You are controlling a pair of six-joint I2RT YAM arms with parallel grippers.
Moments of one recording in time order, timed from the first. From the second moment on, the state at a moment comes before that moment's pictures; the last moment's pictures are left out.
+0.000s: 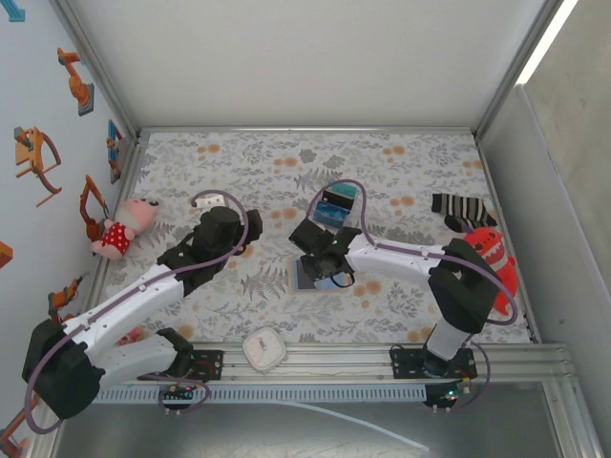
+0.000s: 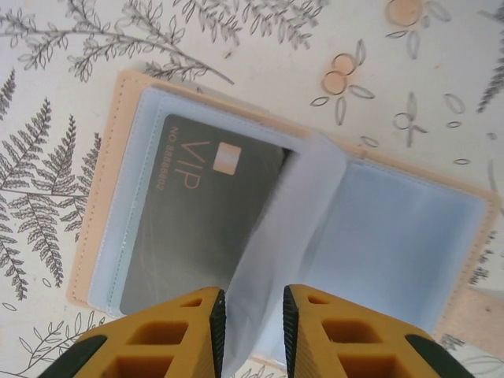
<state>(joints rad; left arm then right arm) -0.71 1.07 0.72 -0.29 -0.48 -0.66 0.97 1.67 1.10 -0.67 0.13 0.59</state>
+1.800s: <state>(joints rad) -0.96 1.57 0.78 -0.35 -0.30 -0.52 0.72 1.44 0.74 -0.25 -0.28 0.79</state>
